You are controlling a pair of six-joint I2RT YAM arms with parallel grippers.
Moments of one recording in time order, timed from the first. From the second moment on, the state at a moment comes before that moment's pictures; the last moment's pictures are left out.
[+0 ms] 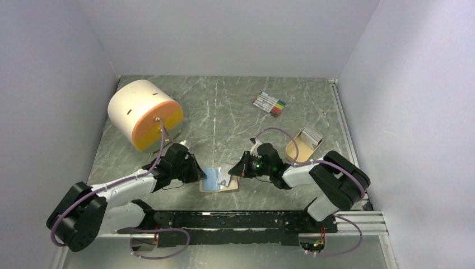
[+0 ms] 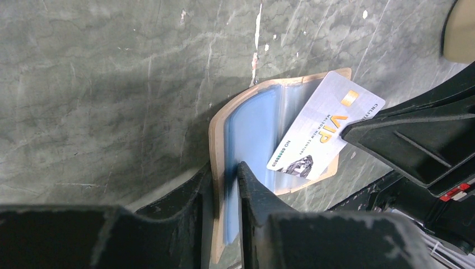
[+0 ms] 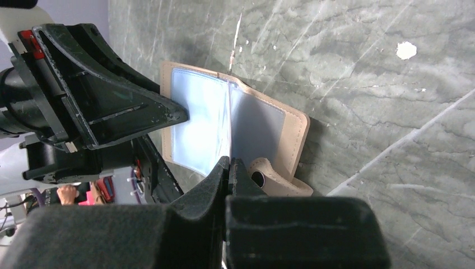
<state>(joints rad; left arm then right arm) -0.62 1.13 0.36 -0.06 0.16 -0.90 0.74 1.55 0.37 0.65 -0.36 0.91</state>
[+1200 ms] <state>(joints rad) -0.62 1.14 0.36 -0.06 0.16 -0.90 0.74 1.68 0.32 0.88 -0.47 0.97</state>
